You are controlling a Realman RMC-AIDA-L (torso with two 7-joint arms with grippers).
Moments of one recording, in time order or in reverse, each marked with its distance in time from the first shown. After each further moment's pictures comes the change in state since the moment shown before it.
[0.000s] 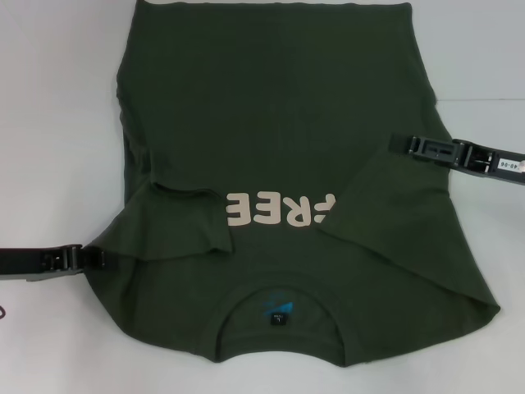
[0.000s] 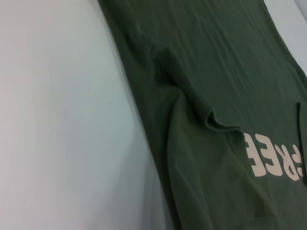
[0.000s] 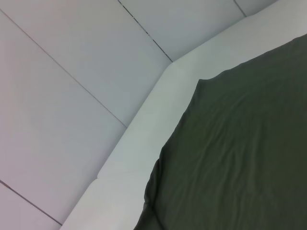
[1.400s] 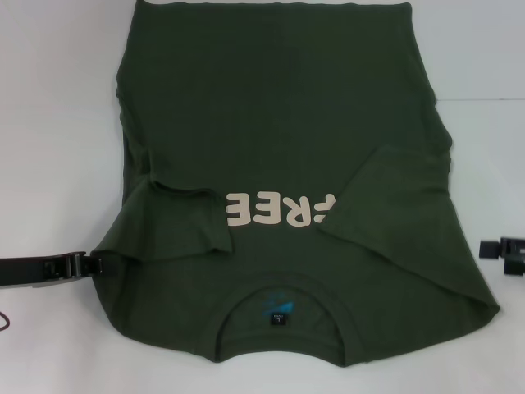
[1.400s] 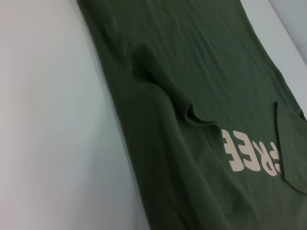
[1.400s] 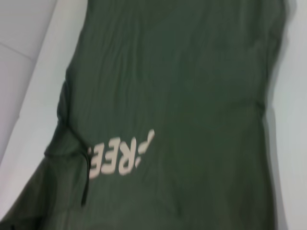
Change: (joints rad) left arm 0.042 -0.028 -0.002 0.033 -0.056 0.038 0.050; right arm -0.134 -0.142 -0.002 -0.004 -0.249 -0.150 0.270
